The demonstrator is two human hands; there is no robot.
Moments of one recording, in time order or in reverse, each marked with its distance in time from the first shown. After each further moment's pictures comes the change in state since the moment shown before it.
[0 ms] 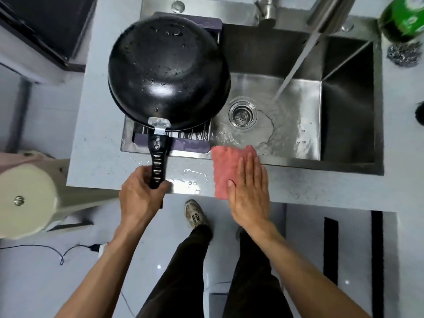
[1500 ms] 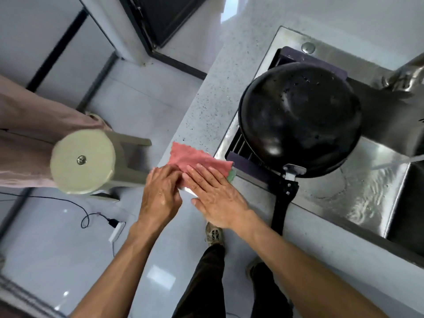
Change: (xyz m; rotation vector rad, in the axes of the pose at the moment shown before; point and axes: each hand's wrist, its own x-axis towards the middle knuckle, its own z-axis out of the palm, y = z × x) left_hand 0.062 -0.124 -0.075 0.239 0.208 0.373; right_hand 0.074 -0.229 0.021 -0.137 -0.284 -0.980
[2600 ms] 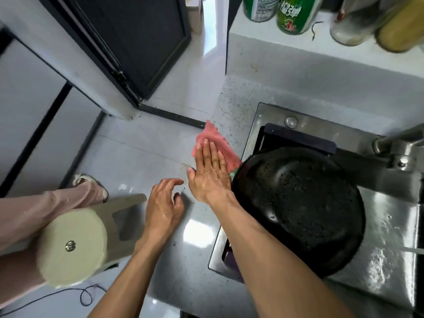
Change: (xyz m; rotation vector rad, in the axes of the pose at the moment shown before) left_hand 0.222 0.012 -0.021 -0.161 -0.025 -0.189; right_hand 0.214 0.147 -0.106 0.257 -0.024 0.601
